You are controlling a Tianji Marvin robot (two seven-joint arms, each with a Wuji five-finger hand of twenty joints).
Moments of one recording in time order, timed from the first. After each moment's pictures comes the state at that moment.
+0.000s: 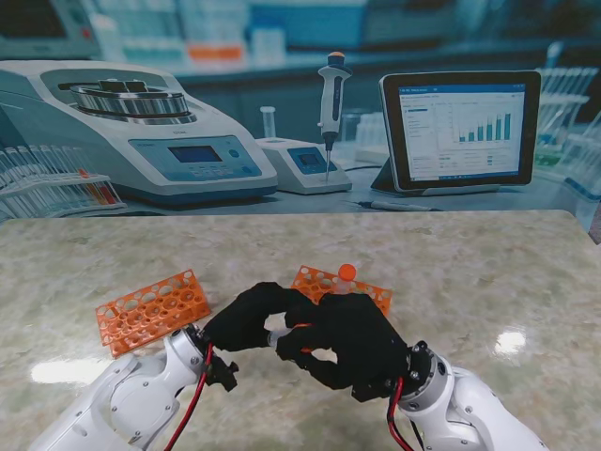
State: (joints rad) left arm 1.64 -1.09 -1.14 -1.69 0.45 -0.56 -0.03; right arm -1.79 -1.13 1.20 -1.92 -1.05 -0.80 -0.58; left_hand 0.90 -0.29 0.00 -0.01 0.64 -0.13 0.40 0.39 0.76 0.04 0.15 0.30 0.55 0.12 0.15 0.37 0.11 0.38 0.48 0.45; right_hand 0.71 -0.74 1.04 -0.19 0.96 -0.22 0.68 0.80 1.15 0.13 0.33 0.82 1.32 -0.01 0.94 0.86 1.05 0.09 1.34 0.63
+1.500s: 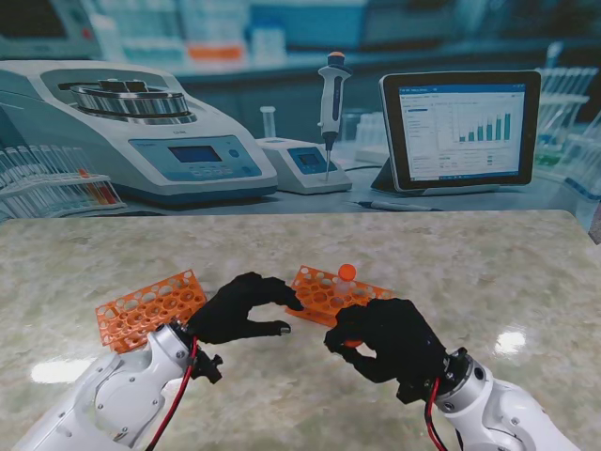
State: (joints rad) left arm 1.67 -1.09 -1.22 -1.71 0.49 -0.51 -0.04; right arm -1.91 -1.11 1.39 -1.92 -1.04 -0.73 -0.46; left_hand 0.89 -0.26 0.01 -0.01 0.65 -0.11 0.36 0.34 0.72 0.06 0.12 0.22 0.48 0.12 0.11 0.30 0.07 0.38 0.32 0.39; right_hand 0.70 -0.74 1.04 -0.19 0.96 -0.22 0.68 0.81 1.16 0.13 0.35 0.82 1.32 -0.01 0.94 0.86 1.05 0.09 1.33 0.64
